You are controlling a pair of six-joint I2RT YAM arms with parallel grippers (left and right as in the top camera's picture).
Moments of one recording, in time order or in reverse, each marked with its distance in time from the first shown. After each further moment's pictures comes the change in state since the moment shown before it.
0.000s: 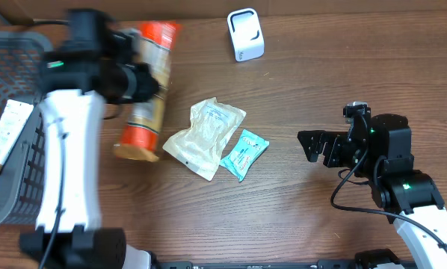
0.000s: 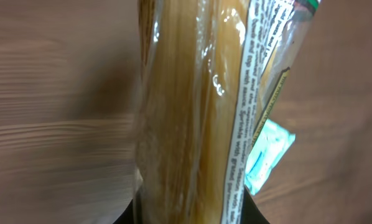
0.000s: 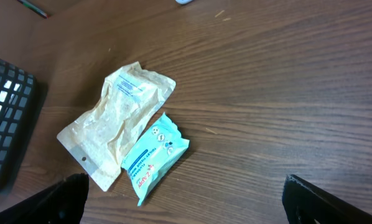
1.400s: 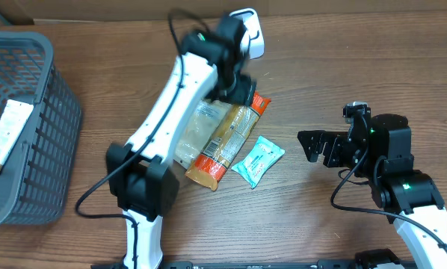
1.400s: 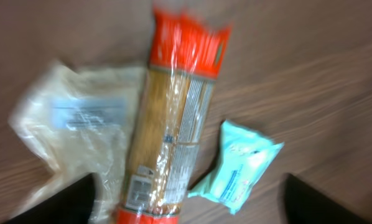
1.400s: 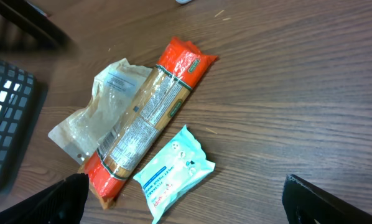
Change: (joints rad) left arm -0.388 0.435 0.457 -0.136 -0.109 -0.117; right arm 0.000 0.000 0.000 0.000 0.000 -0.001
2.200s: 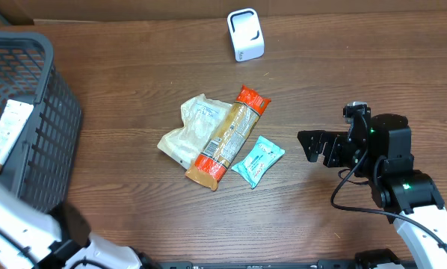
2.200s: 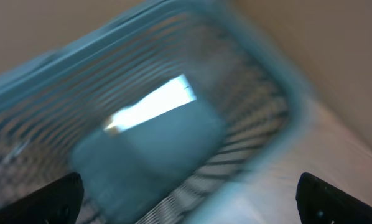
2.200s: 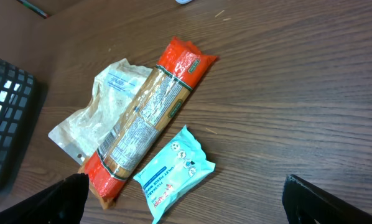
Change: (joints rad) left arm 1.168 -0.279 0.462 -0.254 -0.103 0.010; right arm 0.000 0.000 0.000 0.000 0.000 0.000
